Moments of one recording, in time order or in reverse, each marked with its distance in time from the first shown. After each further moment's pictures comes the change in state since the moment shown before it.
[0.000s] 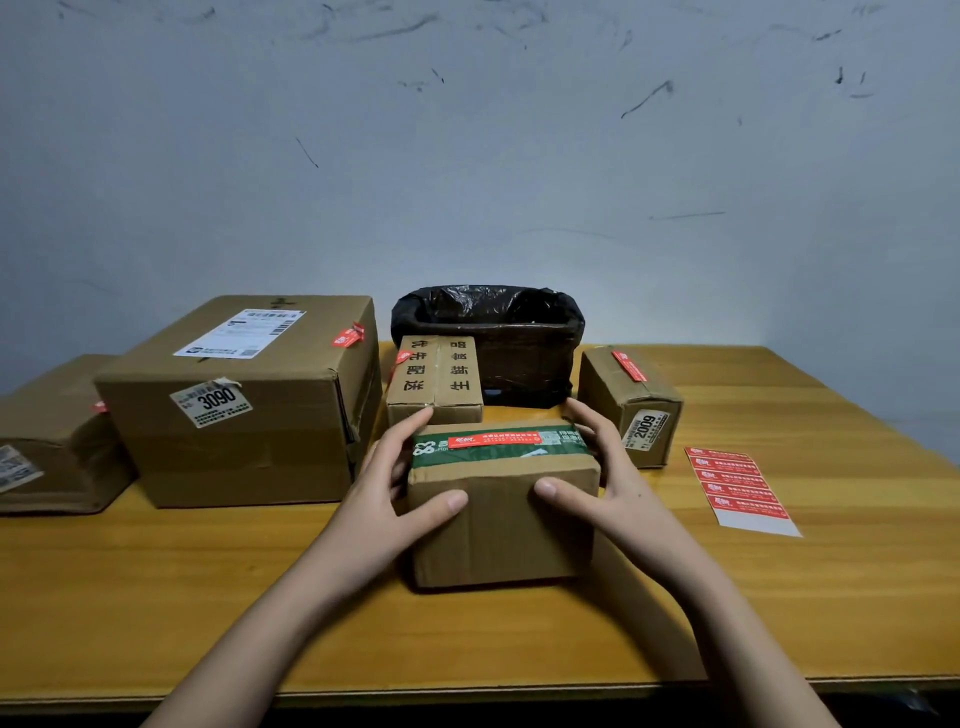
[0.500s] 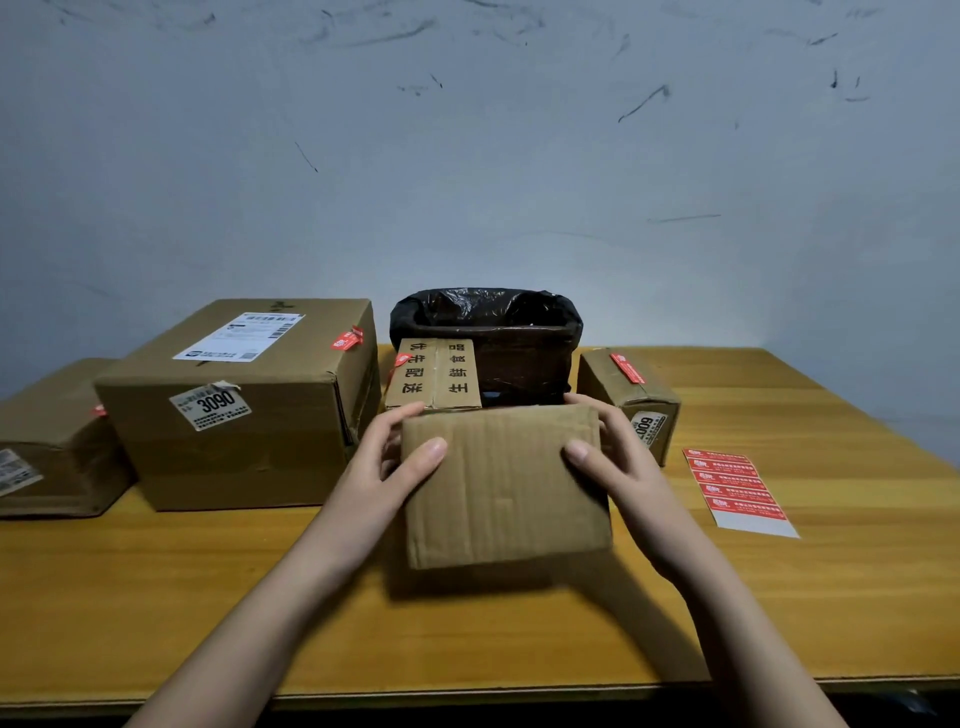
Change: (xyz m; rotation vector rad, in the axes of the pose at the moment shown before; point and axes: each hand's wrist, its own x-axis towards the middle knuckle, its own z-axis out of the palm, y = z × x) left_hand 0.008 0.026 0.001 -0.239 0.114 -0.053; right_hand 0.003 -0.005 -0.005 0.228 0.050 -0.032
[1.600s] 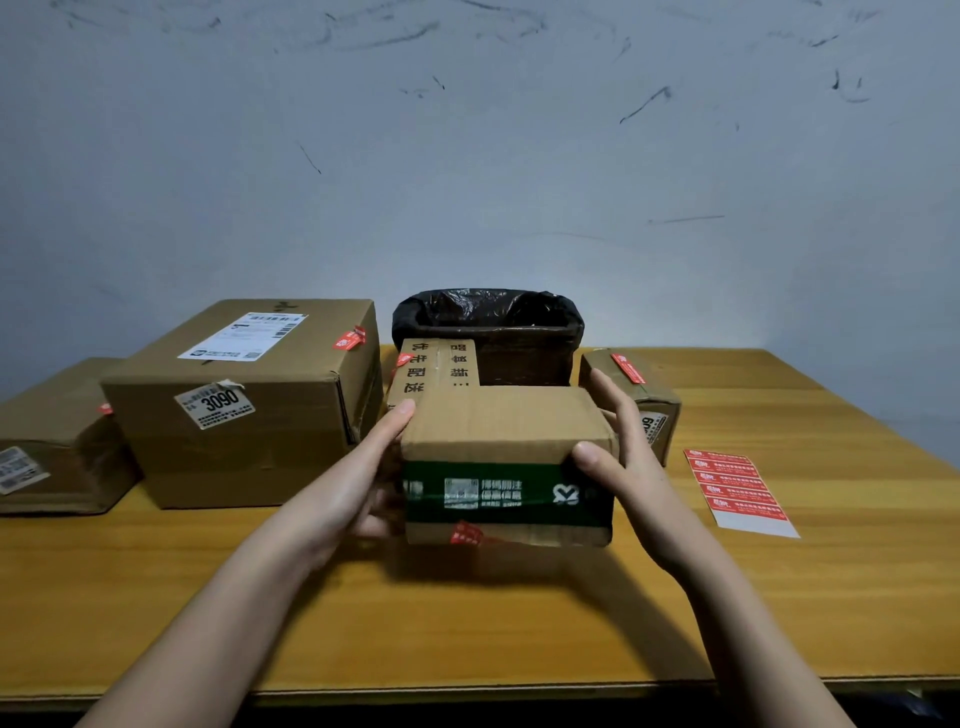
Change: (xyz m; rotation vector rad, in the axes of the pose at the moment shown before) left_hand 0.007 0.016 -0.020 -0.005 -0.175 -0.369; right_hand -0.003 -0.016 0.000 -0.024 -0.010 -0.042
